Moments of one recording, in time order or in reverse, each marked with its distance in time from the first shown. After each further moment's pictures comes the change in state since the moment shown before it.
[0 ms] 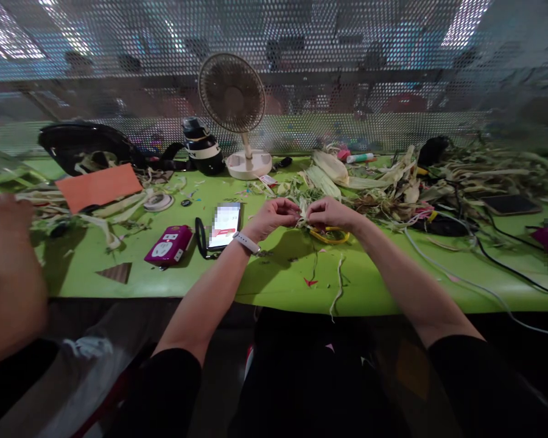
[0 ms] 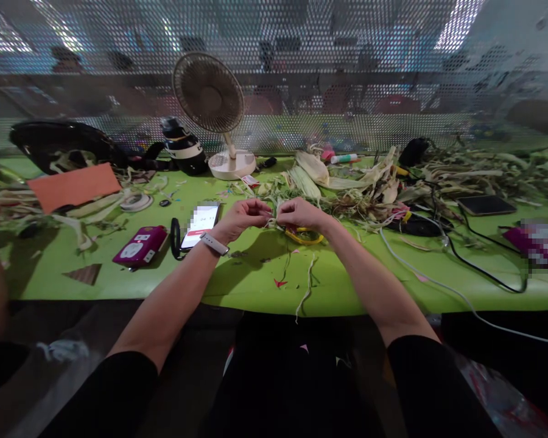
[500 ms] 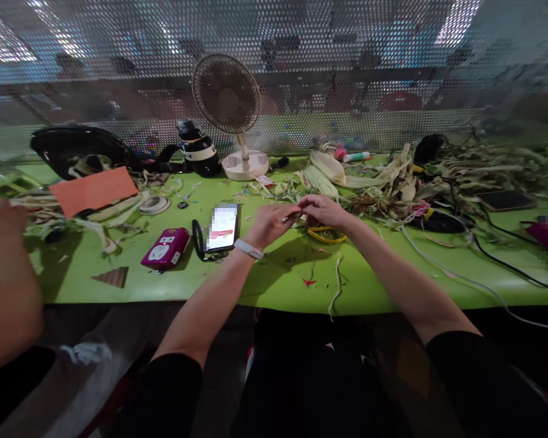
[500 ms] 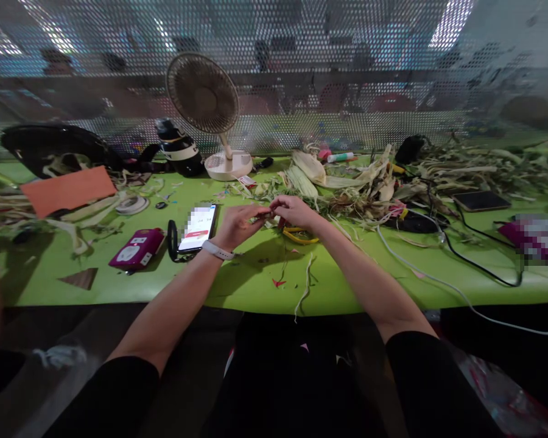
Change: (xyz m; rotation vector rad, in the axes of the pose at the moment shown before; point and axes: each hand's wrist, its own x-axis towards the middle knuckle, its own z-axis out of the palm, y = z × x) left_hand -0.011 -0.002 0.003 0.850 0.123 0.589; right_hand 0.007 -0.007 0.010 0.025 0.200 0.051
